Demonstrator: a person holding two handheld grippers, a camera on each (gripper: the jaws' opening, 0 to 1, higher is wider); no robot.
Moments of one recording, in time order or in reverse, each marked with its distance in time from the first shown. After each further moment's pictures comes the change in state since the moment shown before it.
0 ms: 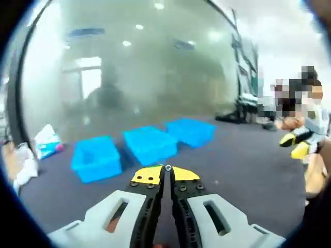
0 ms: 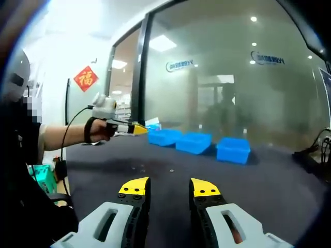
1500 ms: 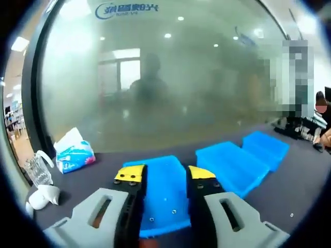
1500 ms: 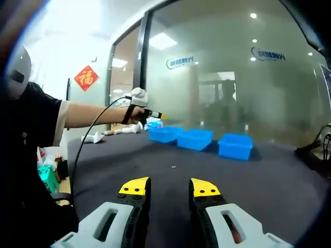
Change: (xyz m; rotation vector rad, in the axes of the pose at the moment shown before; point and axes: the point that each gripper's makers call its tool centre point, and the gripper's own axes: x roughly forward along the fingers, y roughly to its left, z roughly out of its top) left arm 0.111 0.144 0.031 -0.048 0.085 0.243; right arm 0.000 0.001 -0.008 0.015 0.020 0.011
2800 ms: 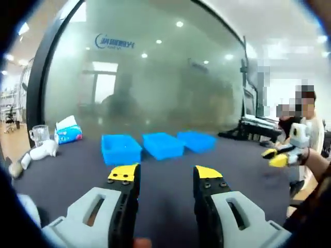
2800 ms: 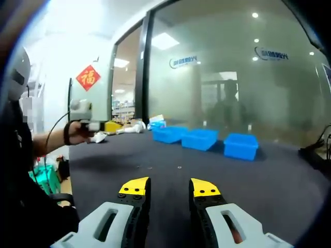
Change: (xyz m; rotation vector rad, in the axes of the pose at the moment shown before) left arm -0.245 -0.088 -0.078 -0.045 -0.172 -0.265; right arm 0.009 0.012 -0.001 -0.003 -0.002 0.015
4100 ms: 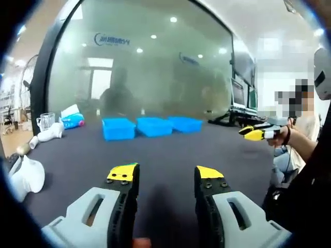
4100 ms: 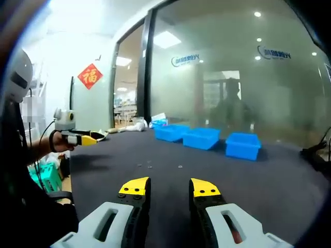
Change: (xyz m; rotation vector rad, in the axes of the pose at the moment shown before) left arm -0.057 -0.017 -0.037 0.012 0.057 -0.034; right arm 0.006 -0.001 -0.001 -0.012 0.020 0.024
